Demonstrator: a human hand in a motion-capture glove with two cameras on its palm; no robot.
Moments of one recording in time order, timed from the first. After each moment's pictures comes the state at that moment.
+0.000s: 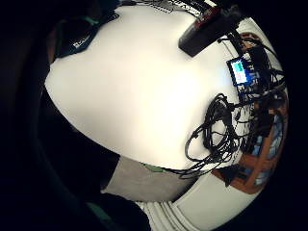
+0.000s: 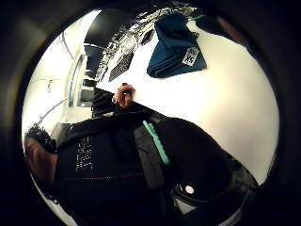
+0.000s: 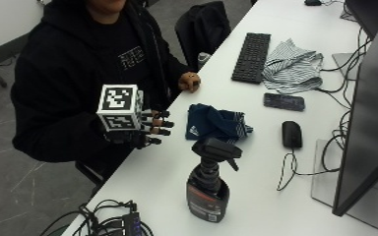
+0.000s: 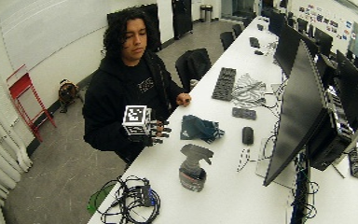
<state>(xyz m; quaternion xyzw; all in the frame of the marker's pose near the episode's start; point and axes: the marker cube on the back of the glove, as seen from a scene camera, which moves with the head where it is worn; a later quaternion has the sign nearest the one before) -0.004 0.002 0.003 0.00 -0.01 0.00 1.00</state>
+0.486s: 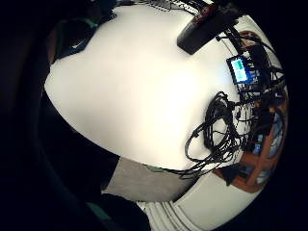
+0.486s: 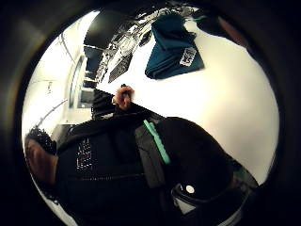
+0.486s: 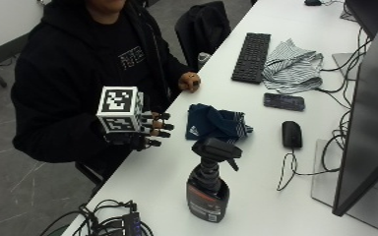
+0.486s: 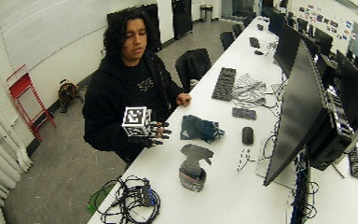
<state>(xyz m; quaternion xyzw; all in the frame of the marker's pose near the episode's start) -0.001 0.002 0.008 0.00 -0.01 0.00 1.00</state>
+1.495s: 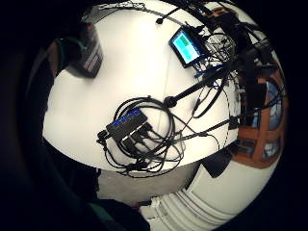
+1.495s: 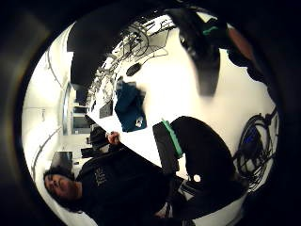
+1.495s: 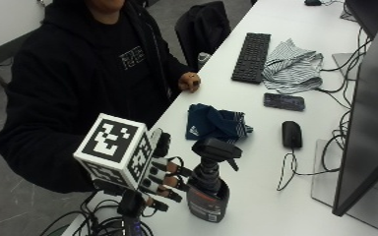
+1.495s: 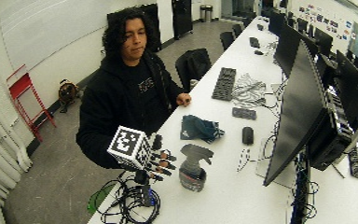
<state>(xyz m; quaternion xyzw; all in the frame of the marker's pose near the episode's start) 0.178 -0.053 -0.123 0.03 0.03 0.15 0.99</state>
